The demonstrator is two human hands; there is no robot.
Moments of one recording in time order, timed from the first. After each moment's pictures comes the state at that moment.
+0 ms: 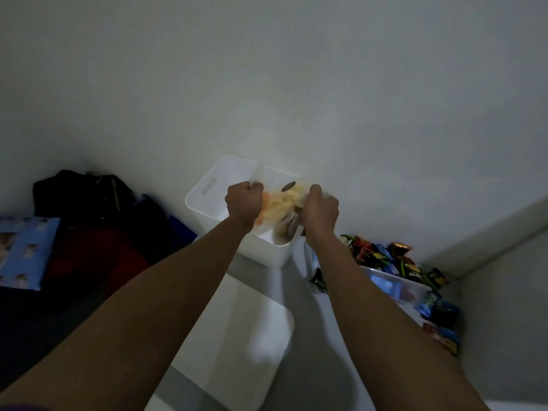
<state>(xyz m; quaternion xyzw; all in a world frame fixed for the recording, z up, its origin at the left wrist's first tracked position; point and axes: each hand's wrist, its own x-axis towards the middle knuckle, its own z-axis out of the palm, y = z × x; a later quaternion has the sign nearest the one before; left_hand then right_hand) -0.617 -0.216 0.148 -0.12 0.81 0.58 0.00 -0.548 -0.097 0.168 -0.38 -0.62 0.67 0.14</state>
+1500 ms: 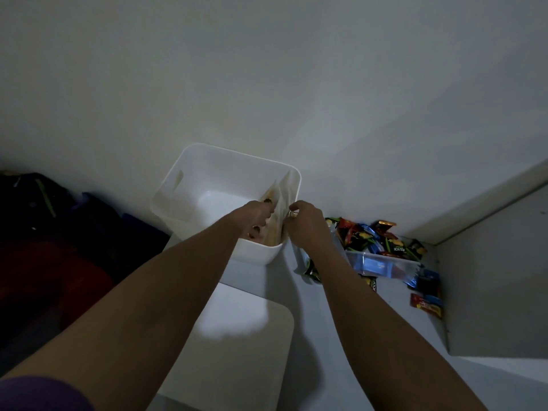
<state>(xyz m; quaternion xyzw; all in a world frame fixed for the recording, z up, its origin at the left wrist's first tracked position) -0.657 -0.195 0.098 -0.03 0.78 0.43 0.46 -0.563 -0.093 0.103 -0.32 -0.89 0.33 -0.01</state>
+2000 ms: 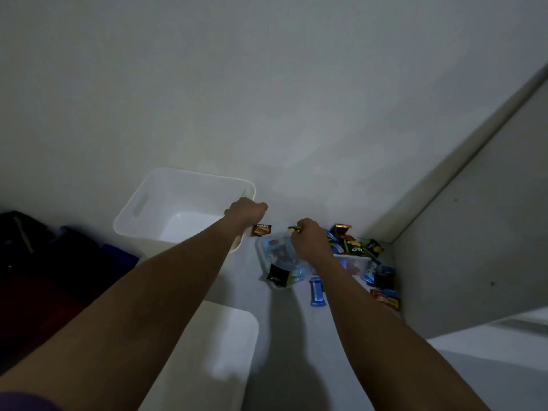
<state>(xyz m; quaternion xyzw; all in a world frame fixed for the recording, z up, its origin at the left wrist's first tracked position) -0.606 -0.117 0.137 0.07 0.91 0.31 0.27 -0.472 -0.008 0.112 -0.34 -0.85 0.39 0.00</state>
